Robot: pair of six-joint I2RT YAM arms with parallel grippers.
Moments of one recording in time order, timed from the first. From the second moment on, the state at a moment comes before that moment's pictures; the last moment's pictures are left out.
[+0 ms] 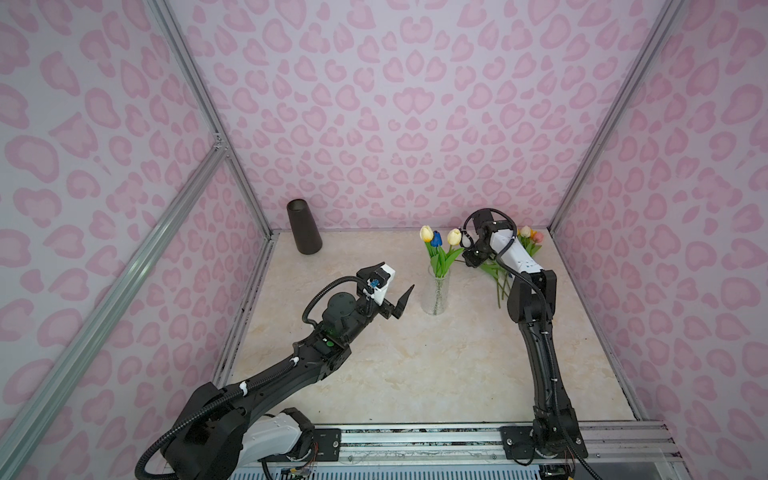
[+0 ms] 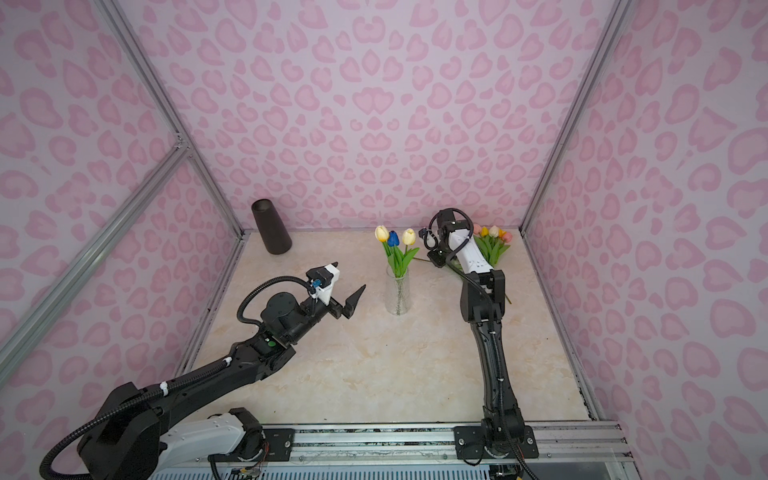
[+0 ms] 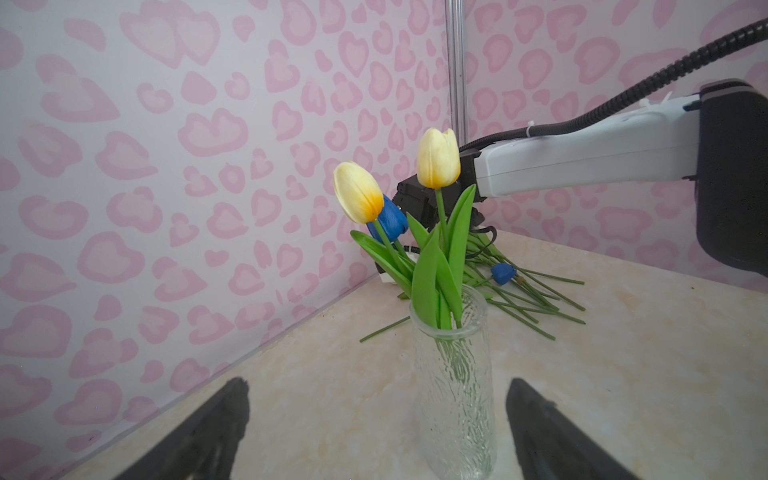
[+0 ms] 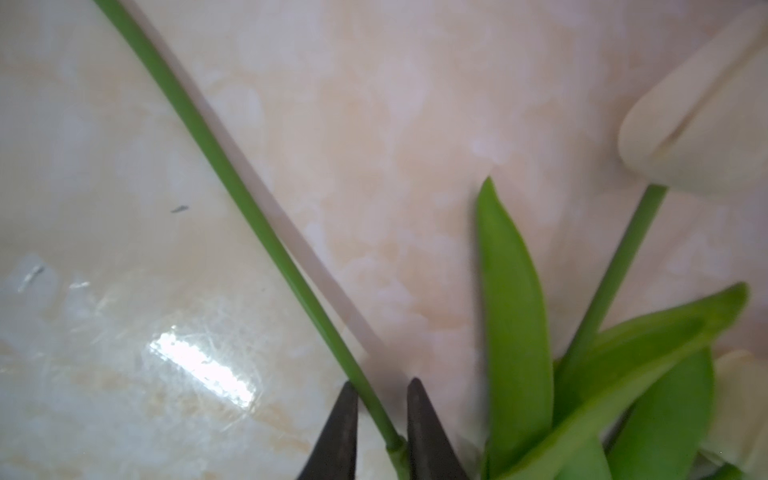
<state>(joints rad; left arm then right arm) -0.66 1.19 0.61 0.62 0.03 0.18 0.14 2.66 2.50 -1.11 -0.06 -0.56</state>
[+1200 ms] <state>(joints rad) -0.66 1.14 0.58 0.60 0.01 0.18 0.12 2.03 2.18 -1.11 -0.11 -0.57</state>
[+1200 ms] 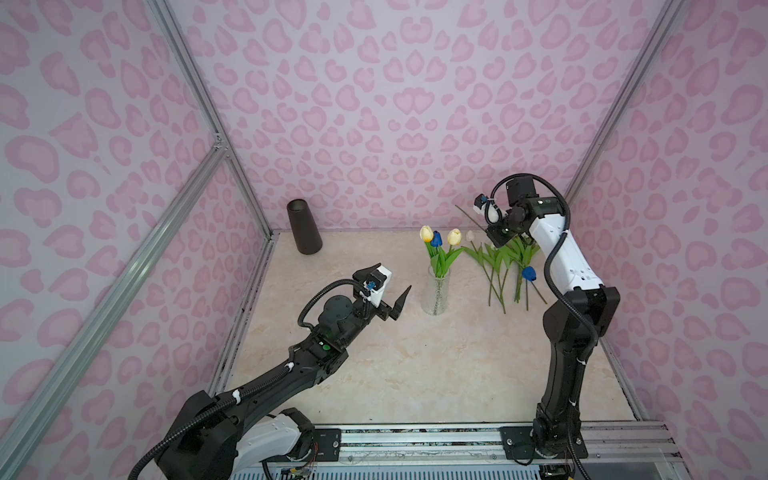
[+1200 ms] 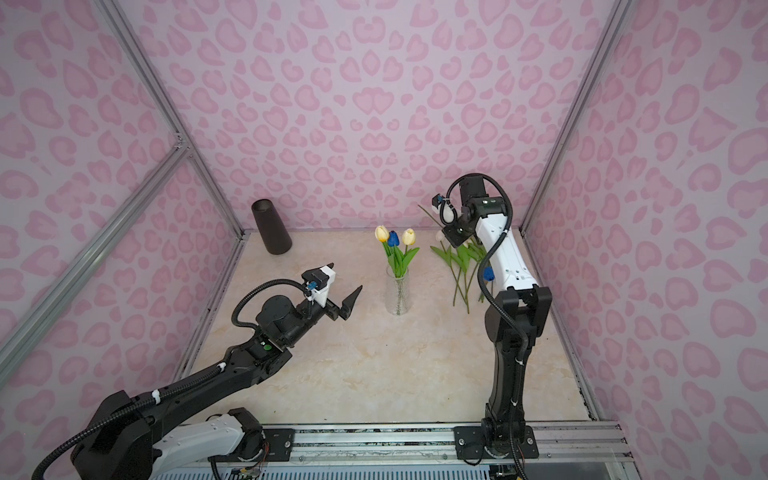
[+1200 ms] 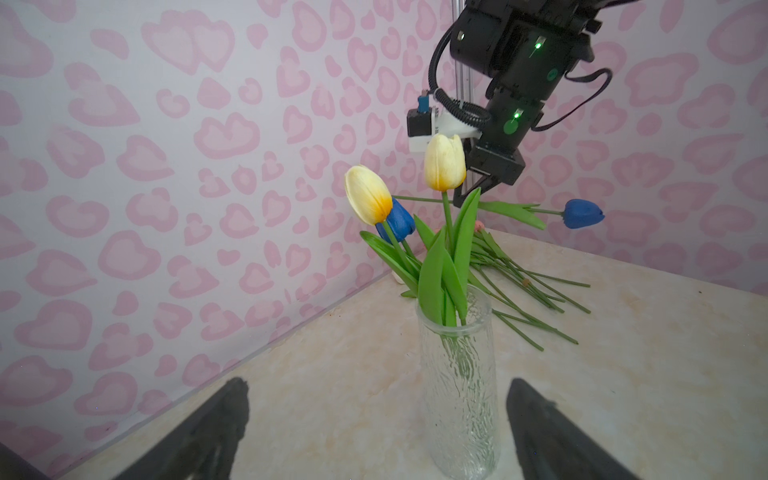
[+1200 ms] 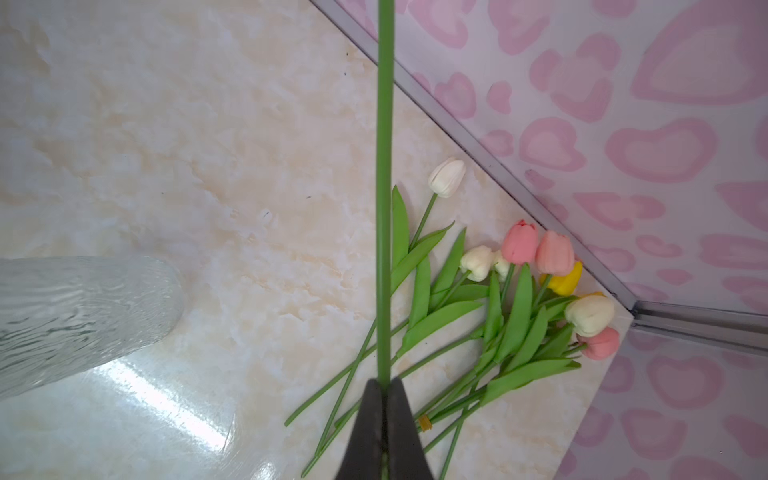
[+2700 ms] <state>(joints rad) -0.67 1.06 1.02 -0.36 0.54 0.52 0.74 1.19 1.37 -0.98 -0.13 -1.11</state>
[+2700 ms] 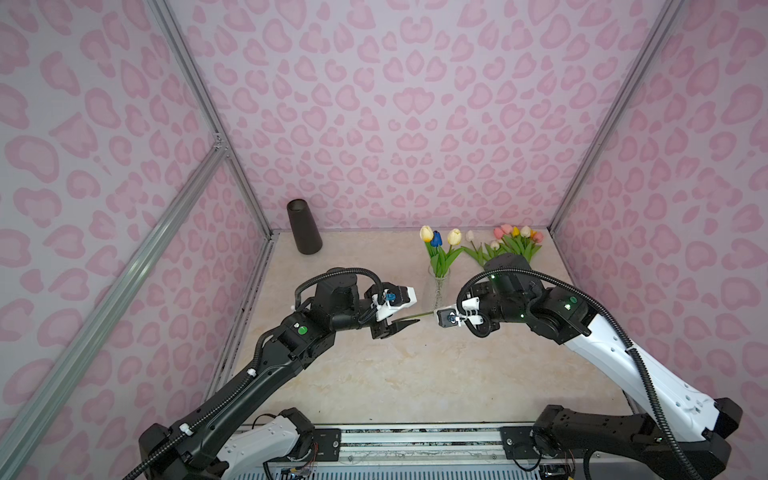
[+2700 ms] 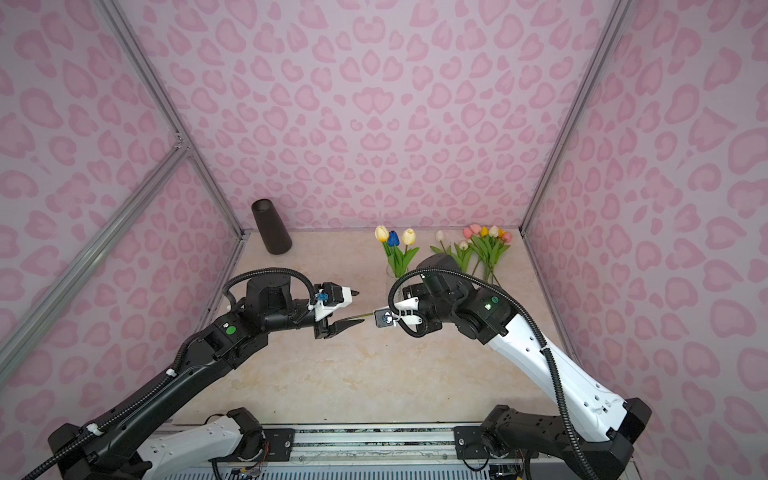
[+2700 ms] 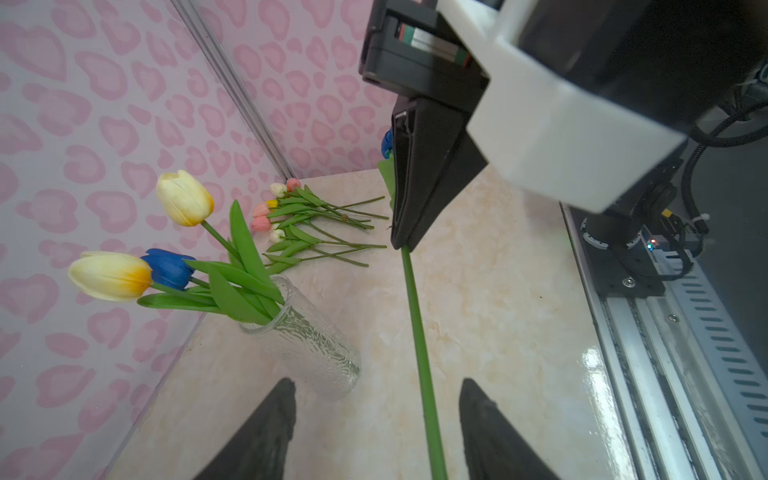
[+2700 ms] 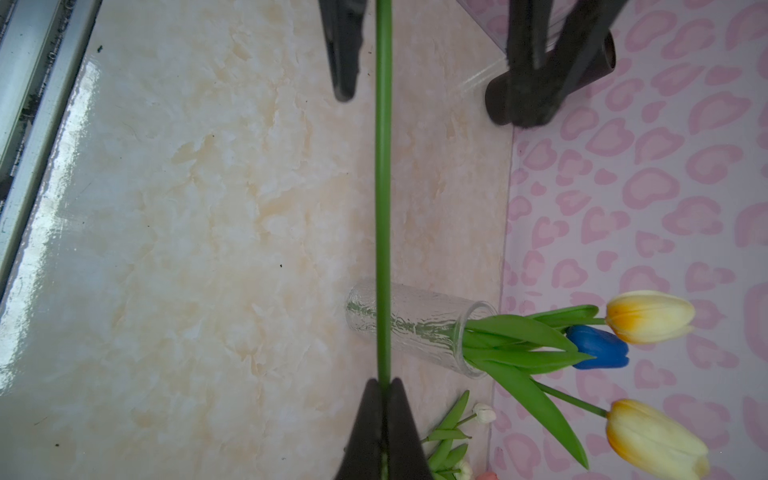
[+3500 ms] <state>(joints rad) -0.69 1.14 1.06 -0.44 0.54 0.54 0.72 1.24 1.41 -0.97 -0.16 -1.15</state>
